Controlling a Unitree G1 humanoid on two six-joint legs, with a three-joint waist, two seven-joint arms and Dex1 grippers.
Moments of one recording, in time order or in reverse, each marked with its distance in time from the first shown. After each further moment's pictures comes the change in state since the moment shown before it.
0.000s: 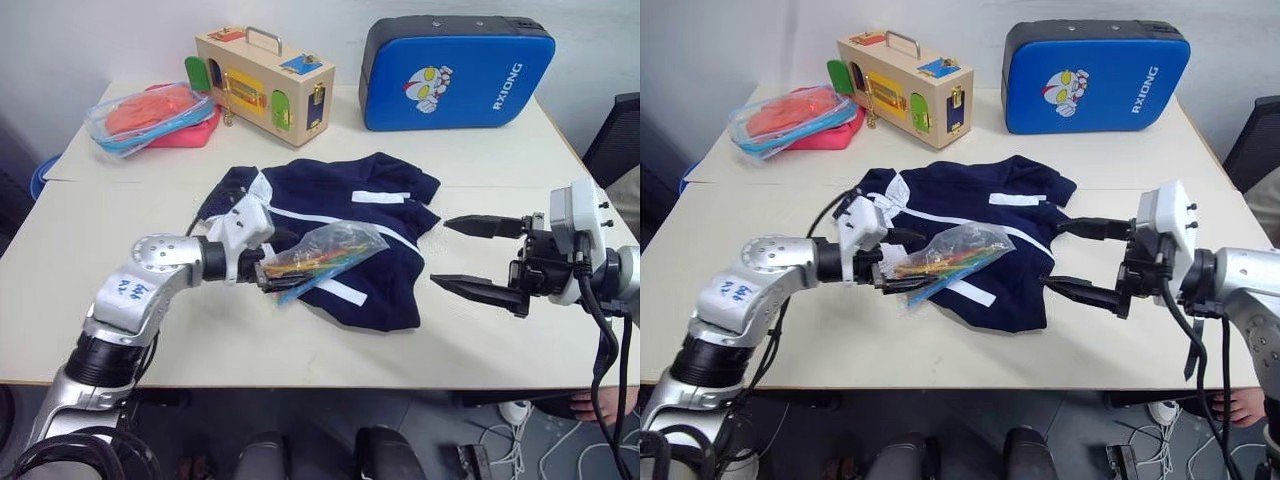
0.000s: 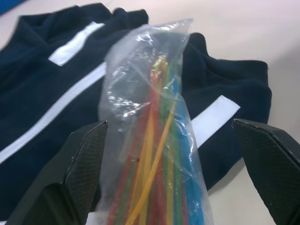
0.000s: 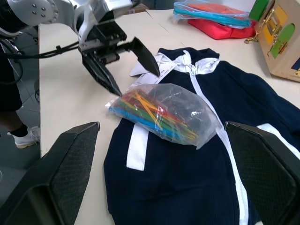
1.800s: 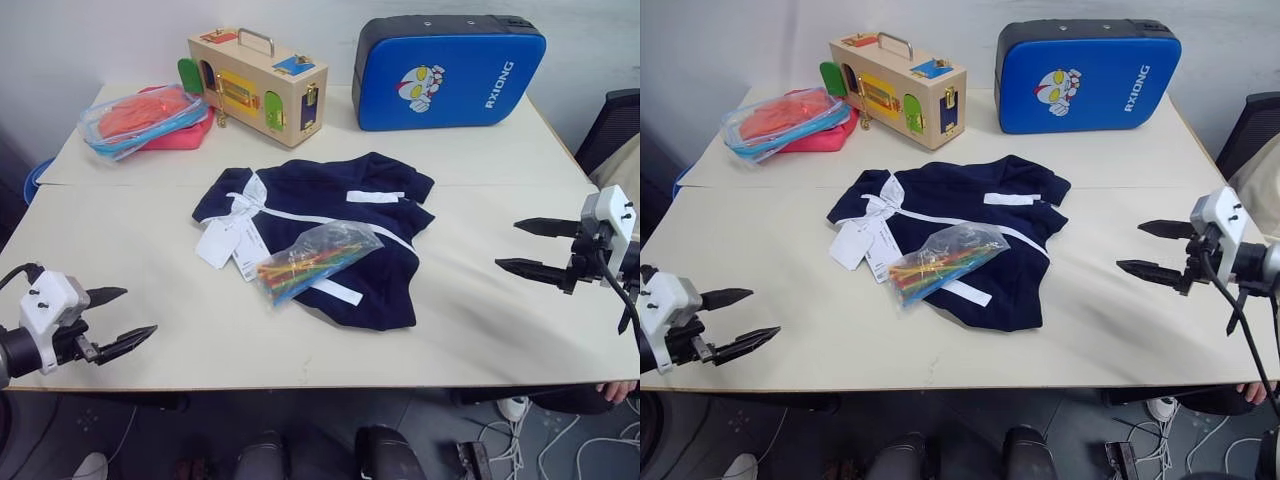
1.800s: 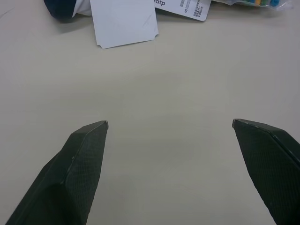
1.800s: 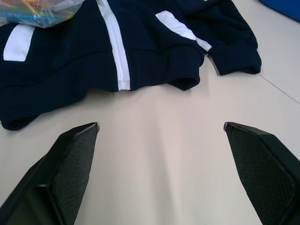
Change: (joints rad) left arm 0.851 0.268 0.785 -0.030 -0.067 -0.232 -0.115; right arm -0.187 -0.075 0.108 0.819 -0.396 -0.407 0.286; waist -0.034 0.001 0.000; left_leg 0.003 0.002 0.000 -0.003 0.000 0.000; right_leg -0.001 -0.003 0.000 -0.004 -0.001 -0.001
